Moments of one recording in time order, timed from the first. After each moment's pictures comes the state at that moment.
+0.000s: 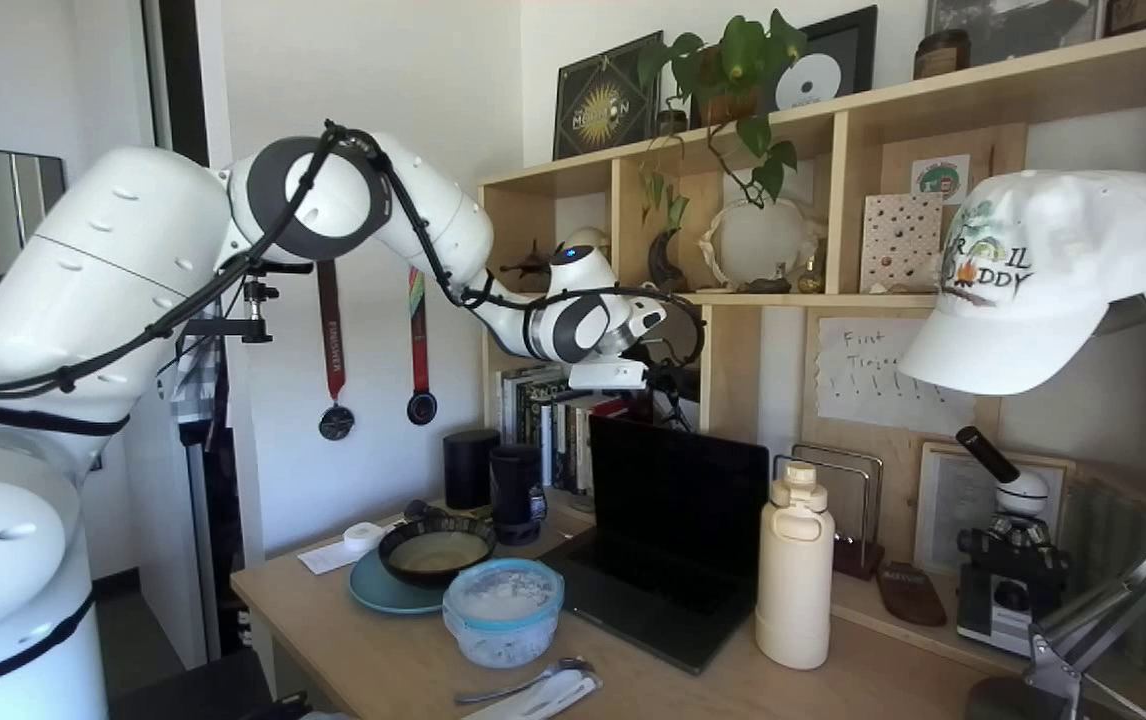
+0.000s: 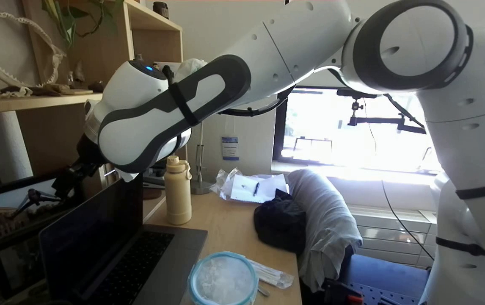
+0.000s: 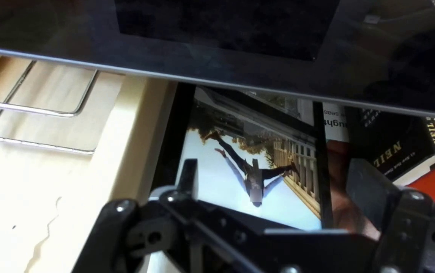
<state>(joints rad) 0.05 0.51 0.02 -1.64 0.00 2.86 -0.24</state>
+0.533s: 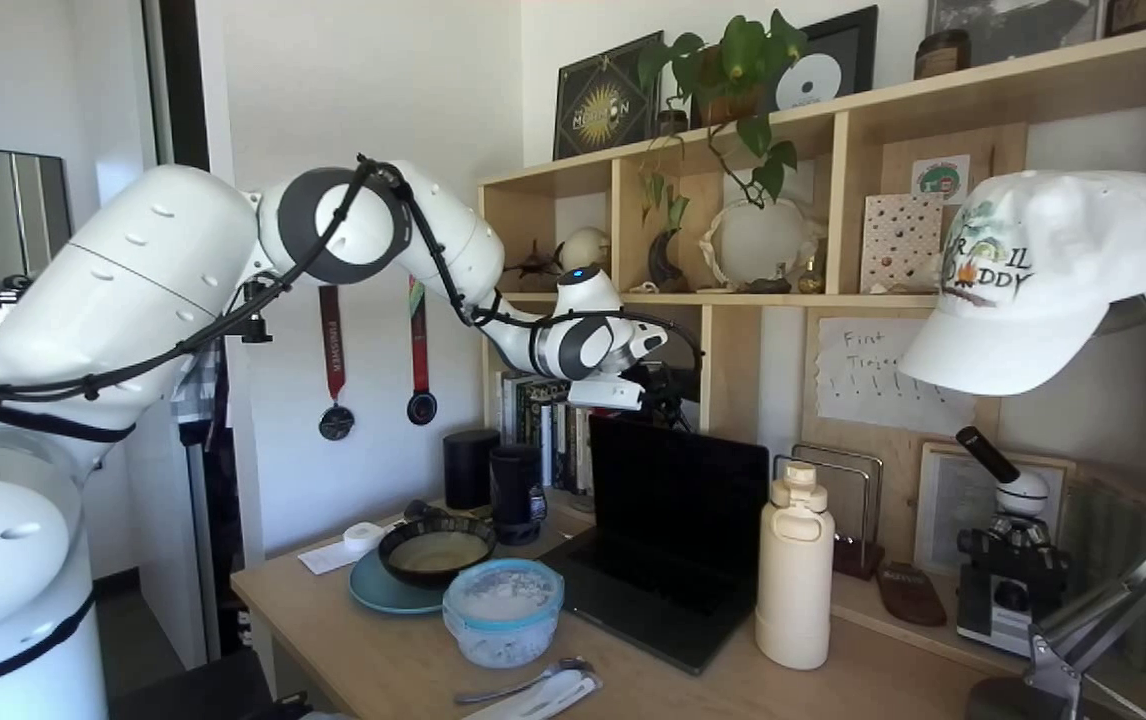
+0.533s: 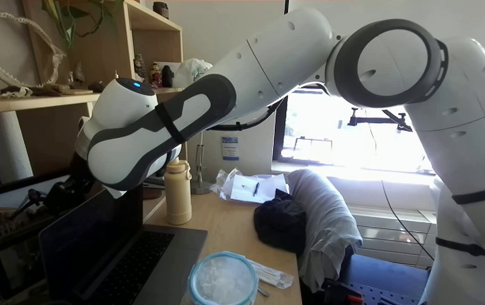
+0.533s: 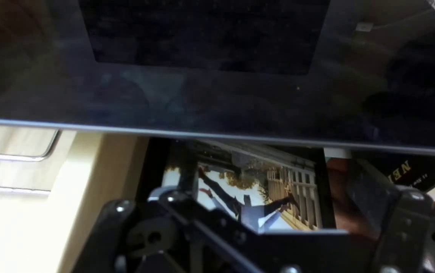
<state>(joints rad) 0.07 0.60 0.02 -1.57 0.00 2.84 -0.15</state>
